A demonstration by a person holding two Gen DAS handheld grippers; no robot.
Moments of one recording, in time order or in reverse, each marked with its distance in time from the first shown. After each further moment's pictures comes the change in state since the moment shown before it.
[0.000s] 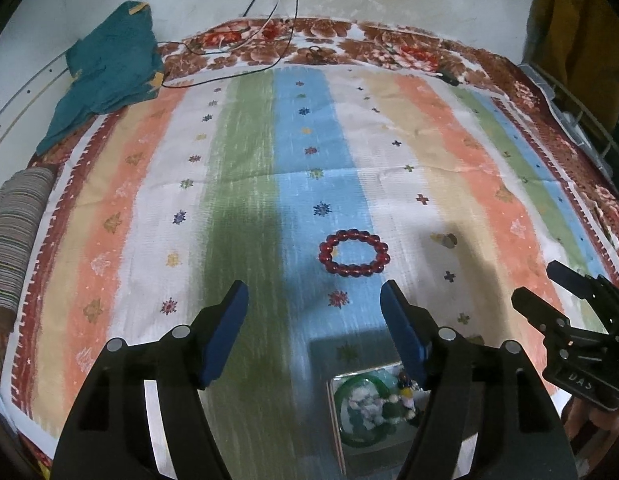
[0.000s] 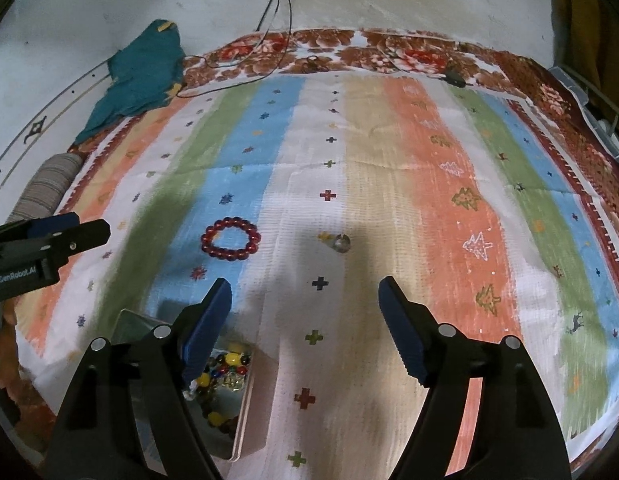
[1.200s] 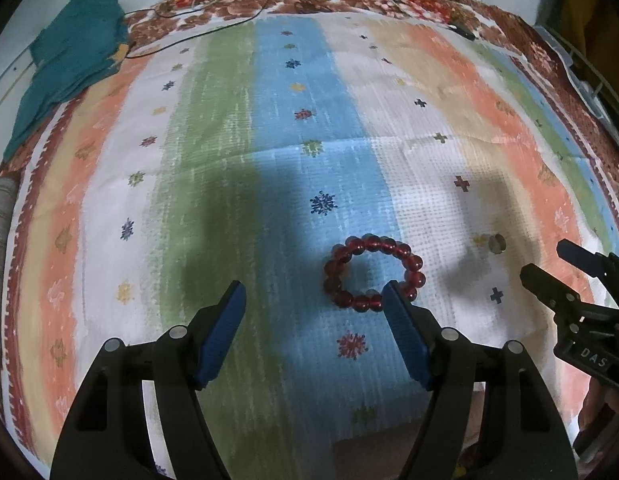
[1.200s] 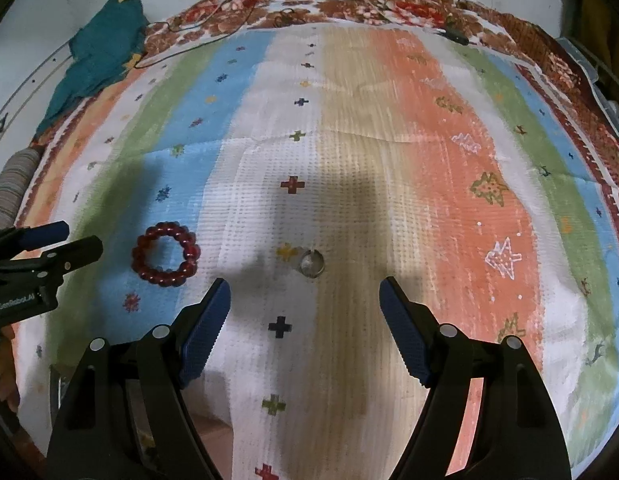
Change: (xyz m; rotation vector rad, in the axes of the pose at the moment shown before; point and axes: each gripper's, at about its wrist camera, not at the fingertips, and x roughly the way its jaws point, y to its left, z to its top) left arm 0.099 -0.005 0.033 0.049 0.161 -0.002; right arm 0.094 -0.022 0.033 0.037 0.159 -0.048
